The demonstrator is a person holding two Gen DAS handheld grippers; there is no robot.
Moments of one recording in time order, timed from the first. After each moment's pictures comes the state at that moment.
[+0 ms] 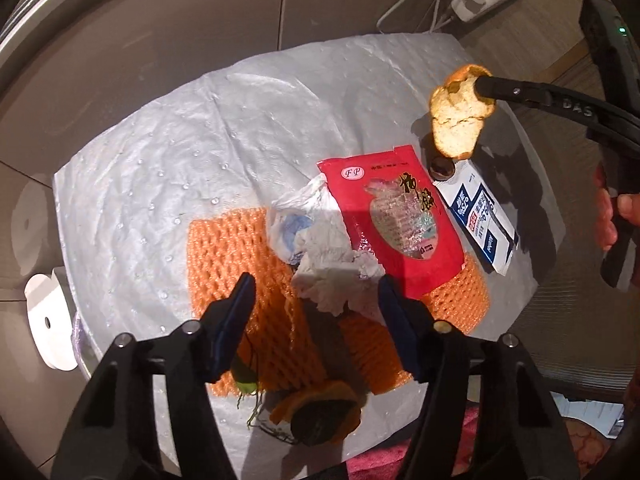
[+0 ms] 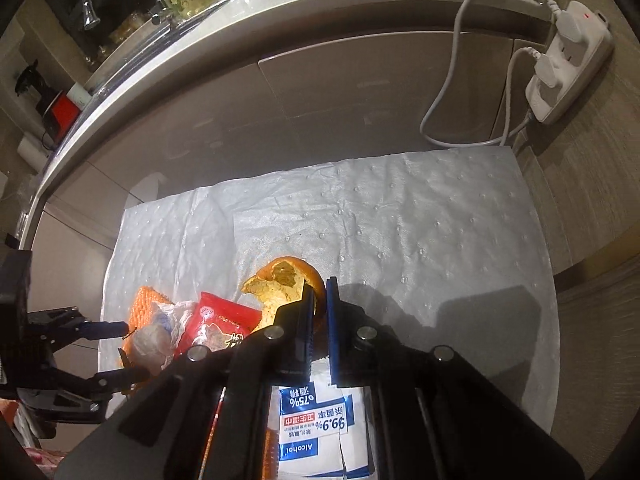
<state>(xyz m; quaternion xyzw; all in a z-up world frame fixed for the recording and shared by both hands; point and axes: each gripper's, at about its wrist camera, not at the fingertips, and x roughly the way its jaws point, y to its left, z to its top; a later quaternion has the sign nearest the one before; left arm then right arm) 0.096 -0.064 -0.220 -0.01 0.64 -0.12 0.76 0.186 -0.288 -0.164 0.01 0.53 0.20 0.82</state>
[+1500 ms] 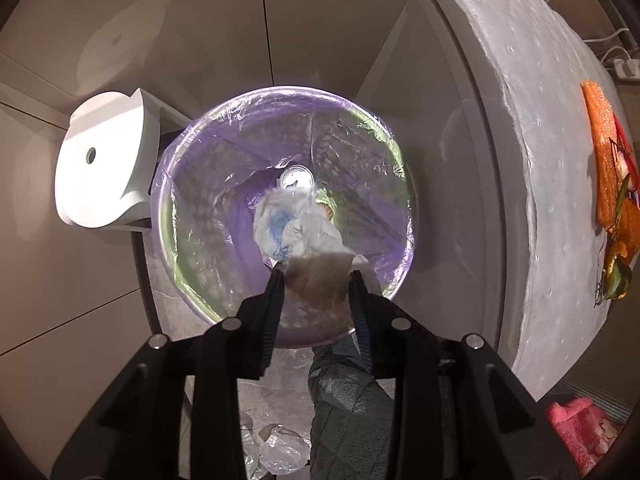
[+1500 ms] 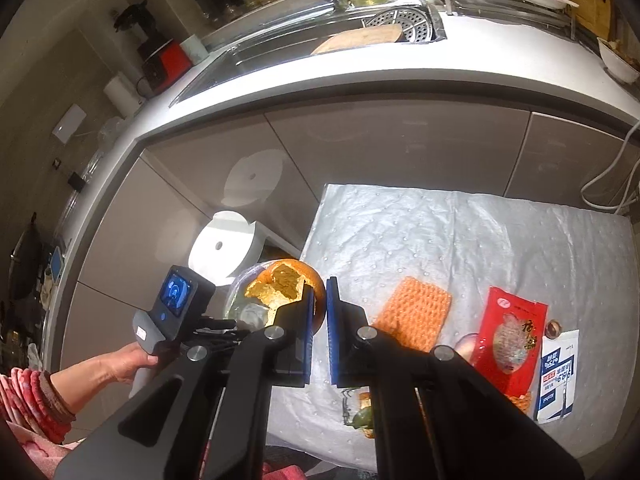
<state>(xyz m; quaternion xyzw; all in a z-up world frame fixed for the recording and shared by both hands) -0.047 0.214 -0.326 -0.11 0.70 0.04 0.71 0.057 -0.048 -0.077 -0.03 0.51 0.34 0.79</state>
